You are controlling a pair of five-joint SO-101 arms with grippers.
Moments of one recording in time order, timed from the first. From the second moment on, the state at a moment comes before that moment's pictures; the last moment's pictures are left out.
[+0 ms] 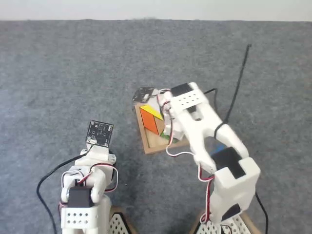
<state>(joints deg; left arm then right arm) -6.3 -103.0 97.1 72.0 -6.1 -30.3 17.8 7.6 74.5 42.2</state>
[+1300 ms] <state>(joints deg) -6.3 -103.0 97.1 72.0 -6.1 -14.9 -23.1 52.0 69.7 14.8</state>
